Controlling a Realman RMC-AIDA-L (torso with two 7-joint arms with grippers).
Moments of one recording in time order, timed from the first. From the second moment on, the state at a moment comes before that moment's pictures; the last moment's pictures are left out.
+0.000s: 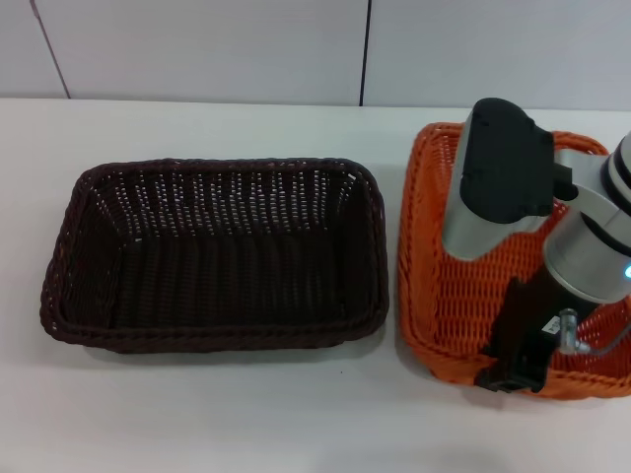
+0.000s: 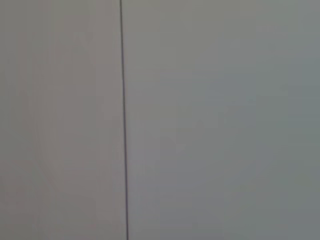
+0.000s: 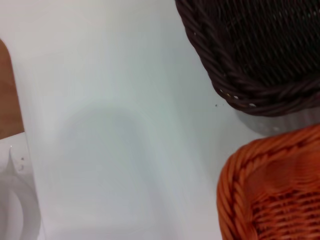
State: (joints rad) left arm -0.48 -1.98 -2.89 -0.41 0.85 -0.80 2.74; right arm 0.75 2.02 1.52 1.42 -2.50 1.82 -0.70
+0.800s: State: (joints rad) left arm -0.47 -1.97 -2.89 -0.41 0.84 -0.83 2.74; right arm 0.73 2.07 1.56 1.52 -2.63 1.76 -0.77
